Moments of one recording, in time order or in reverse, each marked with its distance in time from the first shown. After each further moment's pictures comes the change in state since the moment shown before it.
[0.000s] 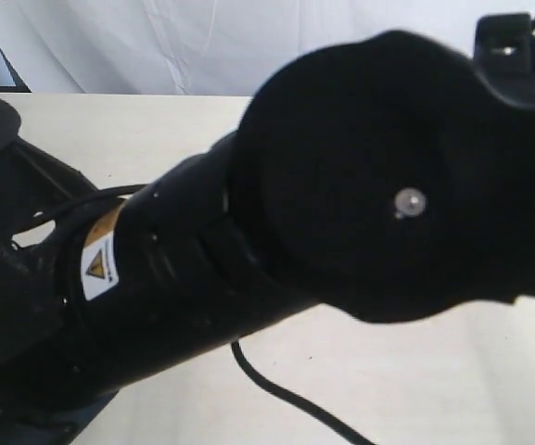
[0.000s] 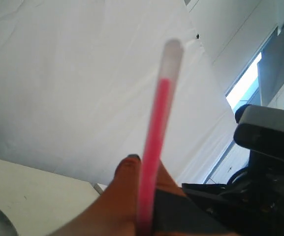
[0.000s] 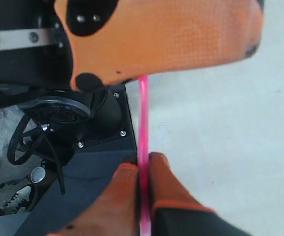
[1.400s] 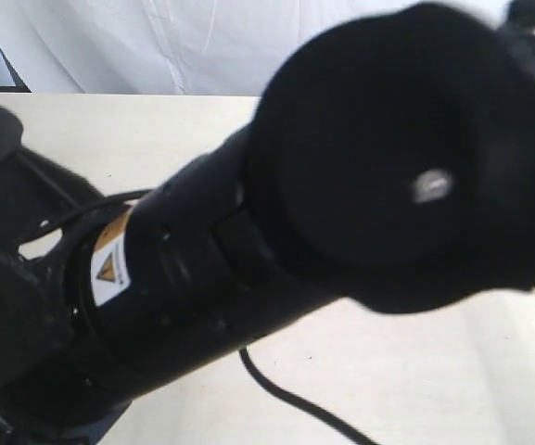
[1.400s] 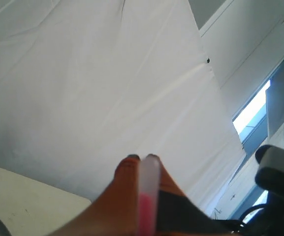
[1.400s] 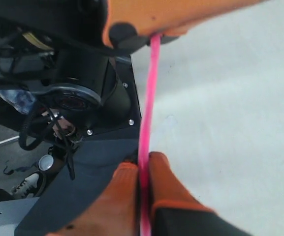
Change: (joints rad) left arm 0.000 0.000 0.000 -0.162 0.044 0.076; right arm -0.002 -0.004 0.003 0.026 0.060 -0.032
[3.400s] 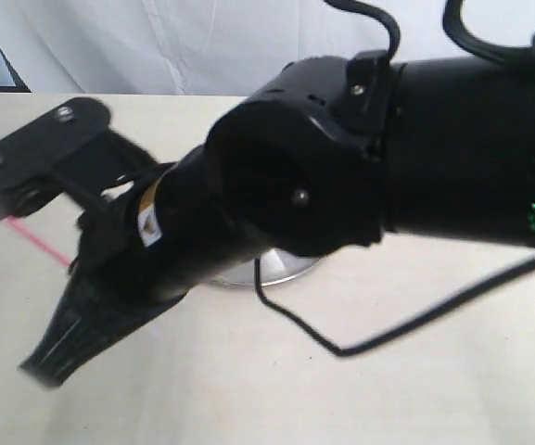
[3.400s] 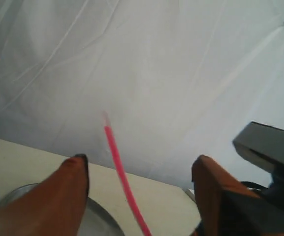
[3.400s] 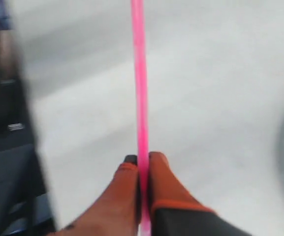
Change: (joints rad) left arm 0.000 -0.001 -0.029 0.248 0.234 0.025; right arm -0.128 0.122 -0.005 -0.334 -0.072 0.301
